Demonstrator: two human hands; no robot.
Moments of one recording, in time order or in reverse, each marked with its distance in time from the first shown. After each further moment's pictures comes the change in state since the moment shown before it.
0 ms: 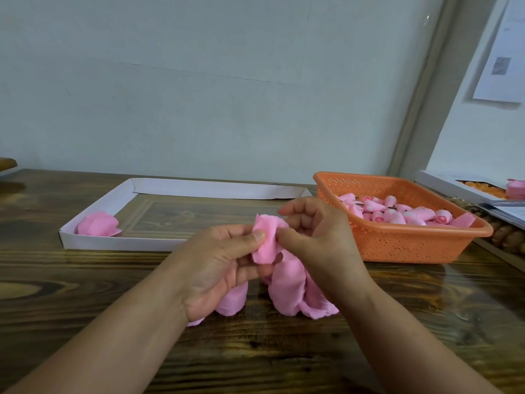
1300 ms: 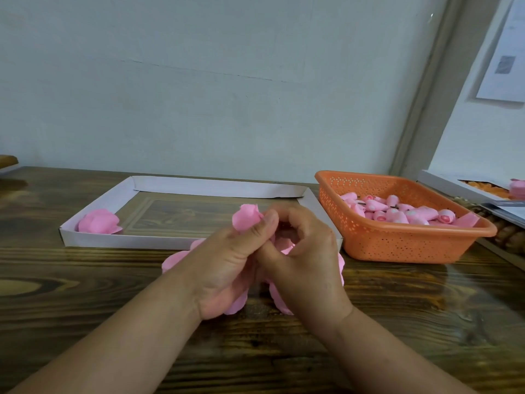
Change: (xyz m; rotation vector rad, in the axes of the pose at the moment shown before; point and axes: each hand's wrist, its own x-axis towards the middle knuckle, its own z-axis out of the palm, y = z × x) left_hand 0.008 -0.009 0.007 -0.021 -0.163 0.112; right_hand -0.022 -0.005 0.030 -0.043 0.093 -0.164
